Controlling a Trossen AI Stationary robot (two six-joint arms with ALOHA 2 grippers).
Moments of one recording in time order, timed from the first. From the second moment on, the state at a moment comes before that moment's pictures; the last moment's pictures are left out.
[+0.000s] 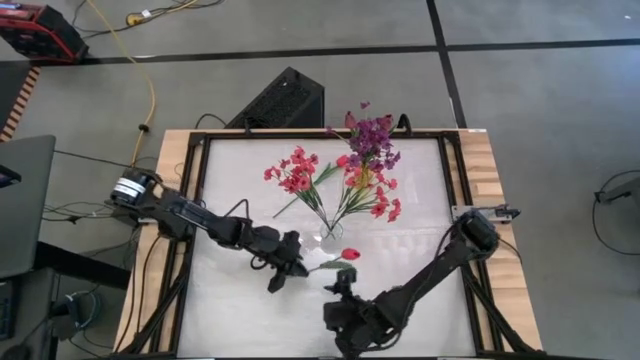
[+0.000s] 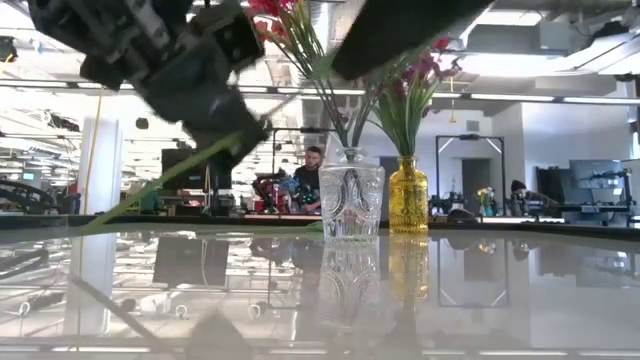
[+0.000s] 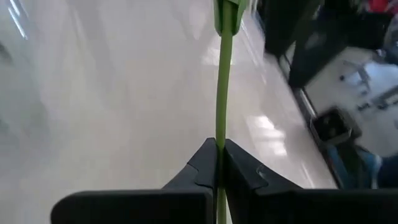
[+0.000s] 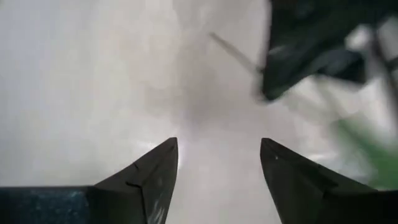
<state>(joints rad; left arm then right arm) -0.25 1.61 0.64 0.51 0.18 -0.40 0.67 2.11 1.70 -0.69 0.74 0.34</state>
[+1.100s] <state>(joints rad) -0.46 1.26 0.51 0.65 -0.14 -0.04 0.56 1.85 1.32 -0.12 0.63 0.15</state>
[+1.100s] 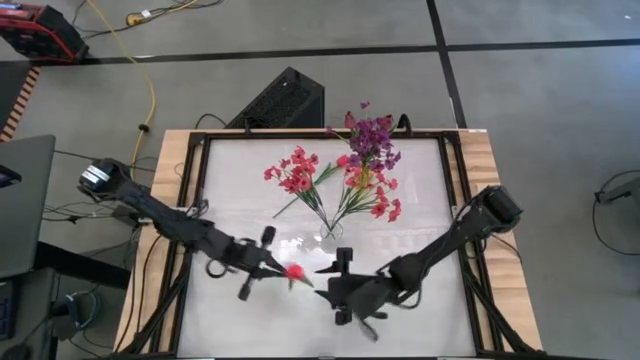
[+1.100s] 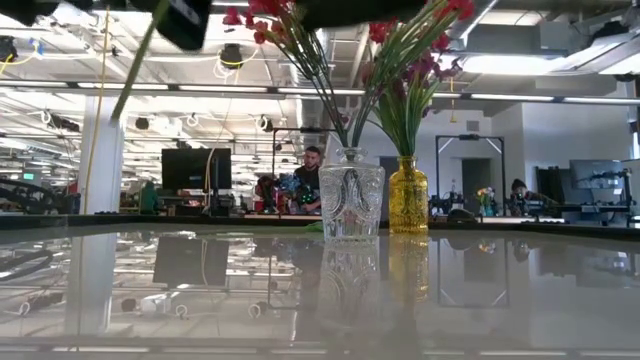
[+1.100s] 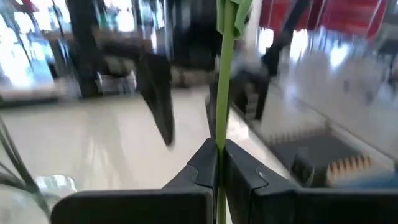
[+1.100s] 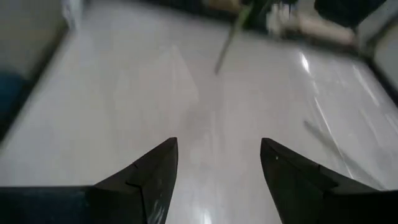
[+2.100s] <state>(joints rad) -0.44 1.26 0.37 0.99 -0.22 -0.05 0.34 1.96 1.19 0.91 0.30 -0.04</state>
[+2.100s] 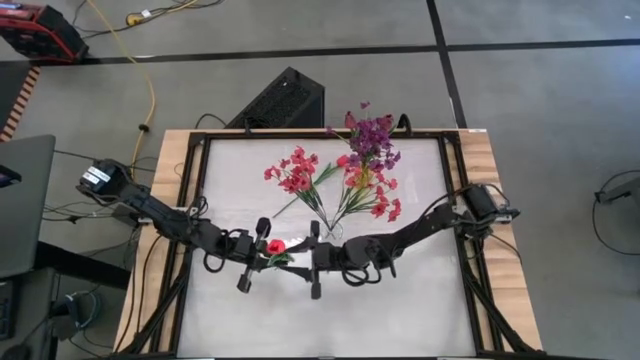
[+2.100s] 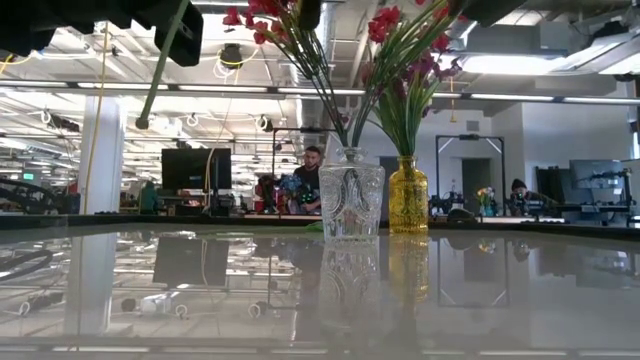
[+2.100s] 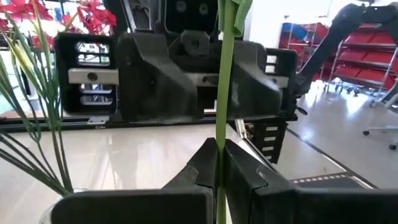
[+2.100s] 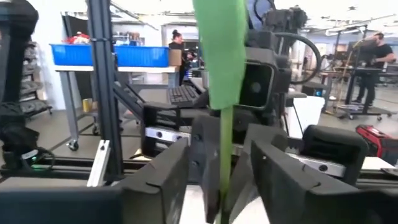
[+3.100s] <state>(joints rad) -0.43 1.20 0.37 0.75 -0.45 0.00 0.46 1.60 1.20 0.13 0.92 0.07</state>
